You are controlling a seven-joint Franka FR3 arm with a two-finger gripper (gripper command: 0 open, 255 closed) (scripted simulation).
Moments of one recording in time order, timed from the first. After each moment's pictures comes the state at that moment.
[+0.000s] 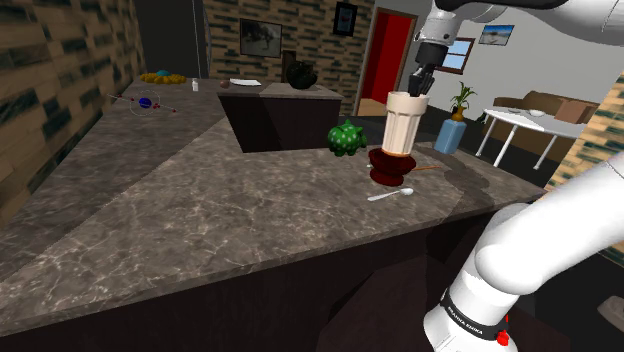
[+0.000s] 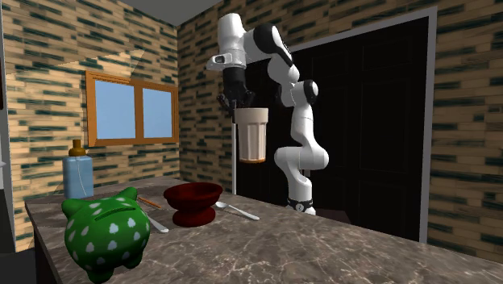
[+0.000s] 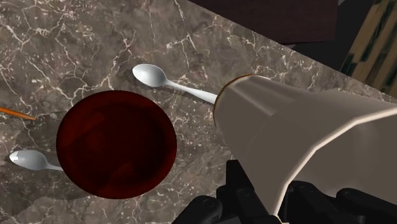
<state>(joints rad) -0.05 -0.44 -0.39 -1.87 -0.07 1.45 -0.39</state>
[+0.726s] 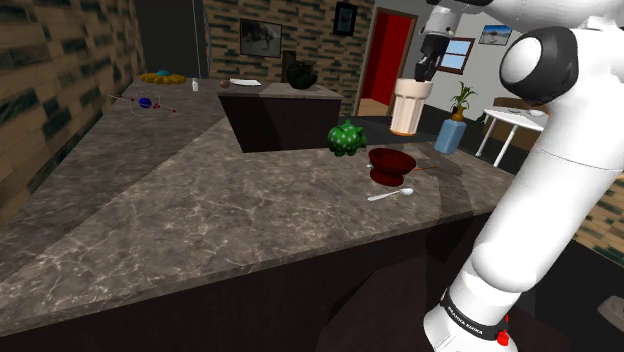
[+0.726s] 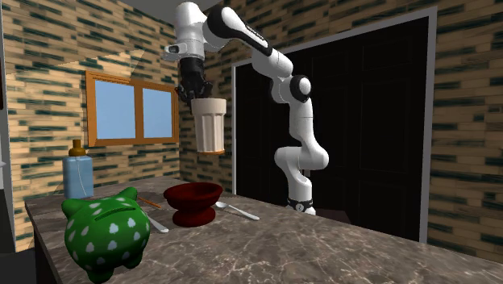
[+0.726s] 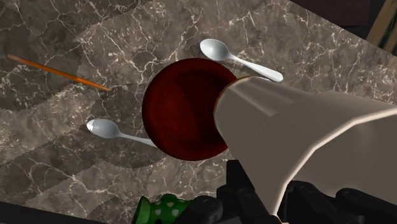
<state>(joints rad) -0.12 0.01 -0.63 -1.37 0.09 1.34 -0.70</state>
